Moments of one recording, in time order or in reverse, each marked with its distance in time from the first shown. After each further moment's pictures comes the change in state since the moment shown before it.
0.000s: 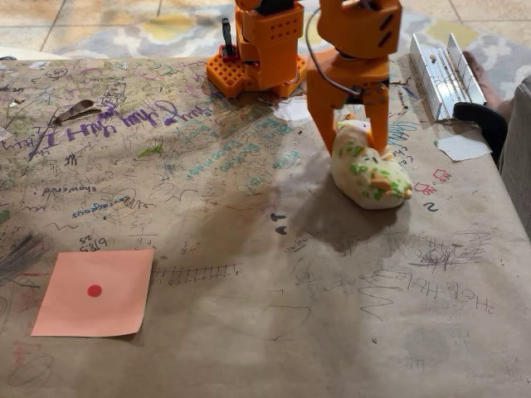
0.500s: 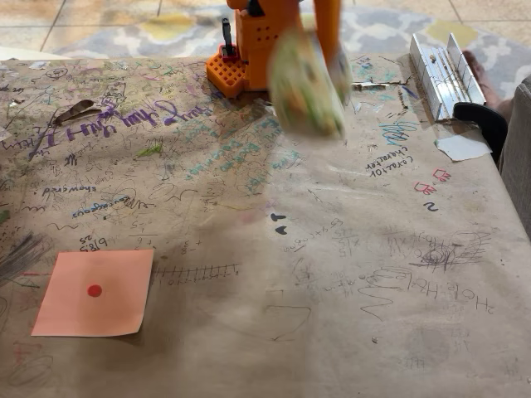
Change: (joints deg) arm 20.7 52.5 -11.2 16.3 4.5
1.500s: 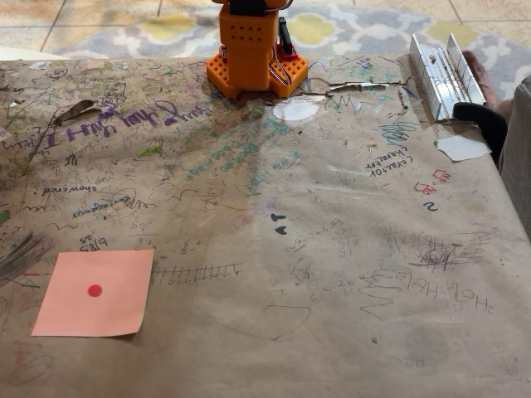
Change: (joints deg) arm 23.0 20.2 -6.8 -14.2 6.8
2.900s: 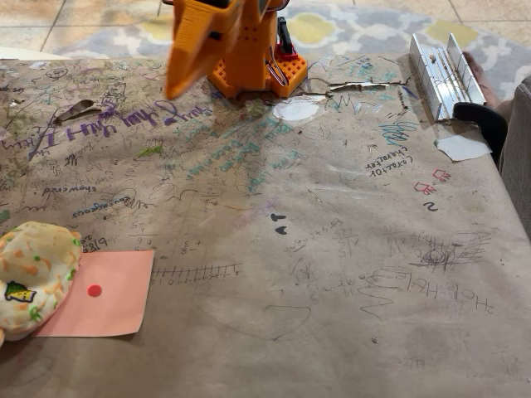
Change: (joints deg) arm 0.5 12.5 62.8 -40.3 31.6
